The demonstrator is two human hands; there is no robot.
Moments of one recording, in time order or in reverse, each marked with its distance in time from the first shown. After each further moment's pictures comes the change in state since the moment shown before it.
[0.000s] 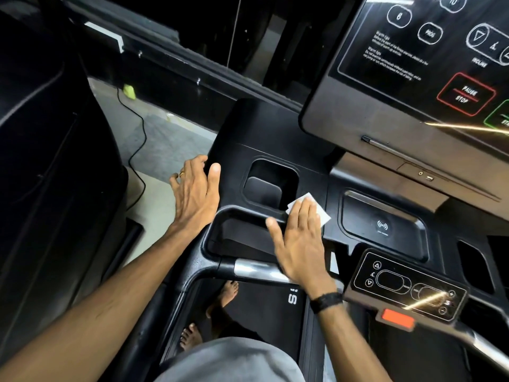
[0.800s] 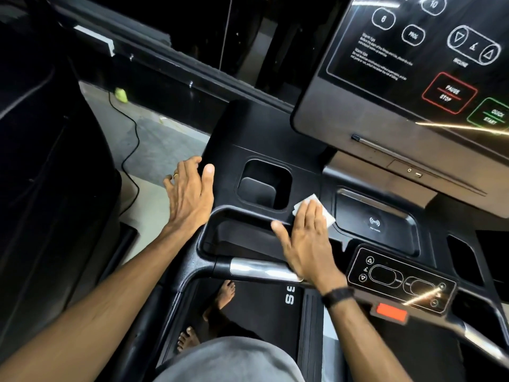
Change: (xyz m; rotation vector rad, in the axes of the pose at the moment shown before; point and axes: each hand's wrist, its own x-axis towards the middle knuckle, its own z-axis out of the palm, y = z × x) left_hand 0.000 -0.001 -0.001 0.015 0.016 0.021; right_hand -0.001 0.022 -0.010 -0.035 -0.028 -0.011
